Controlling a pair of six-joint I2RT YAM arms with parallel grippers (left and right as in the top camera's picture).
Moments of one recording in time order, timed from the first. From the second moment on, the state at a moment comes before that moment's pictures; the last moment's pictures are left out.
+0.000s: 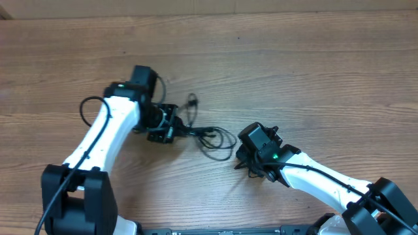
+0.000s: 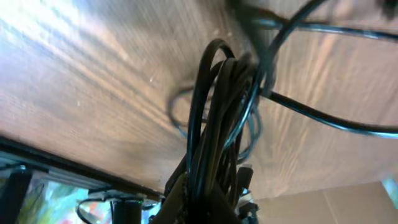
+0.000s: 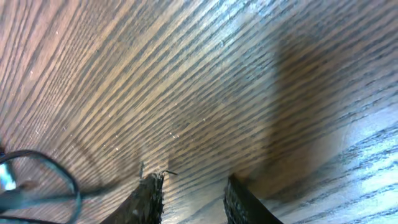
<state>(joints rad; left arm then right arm) -0.17 1.67 1.20 -1.05 0.57 -1.44 0.68 1.50 0.64 -0.31 0.01 1.40</state>
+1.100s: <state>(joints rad) -0.12 1.67 1.26 -1.15 0.52 -1.55 0.67 1.50 0.65 -0.36 -0.38 1.56</state>
